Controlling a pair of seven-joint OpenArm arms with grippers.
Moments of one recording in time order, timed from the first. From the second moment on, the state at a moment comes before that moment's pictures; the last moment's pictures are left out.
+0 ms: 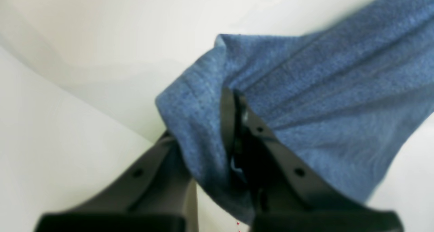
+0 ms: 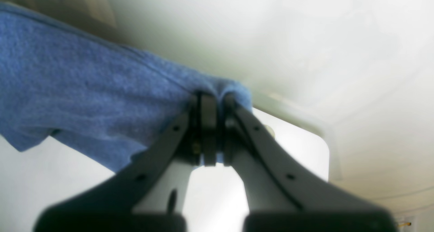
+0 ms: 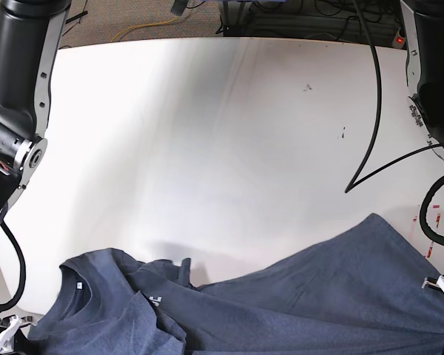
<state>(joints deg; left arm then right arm) -45.4 -28.5 -15.0 109.7 -22.7 -37.4 66.8 61.4 28.6 14.8 71.1 35.2 41.2 -75.5</state>
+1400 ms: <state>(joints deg) 14.1 -26.5 -24.1 114.5 -25.9 -40.8 66.0 -4.6 23.2 35.7 85.6 52.0 41.1 -79.4</state>
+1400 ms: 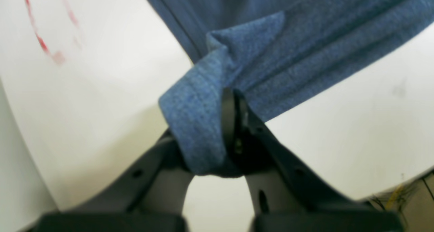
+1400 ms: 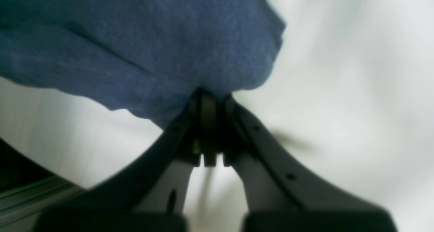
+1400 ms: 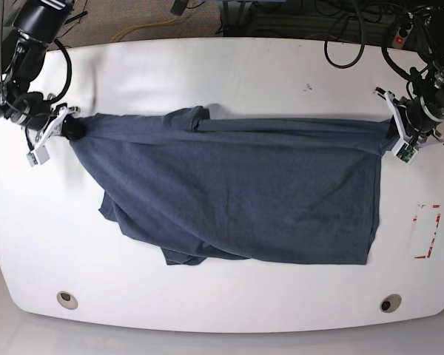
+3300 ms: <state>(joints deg) 24.6 -26.6 -27.8 113.2 -25.0 -40.6 59.0 -5.5 9.7 44.0 75.9 53.8 40.7 -78.5</state>
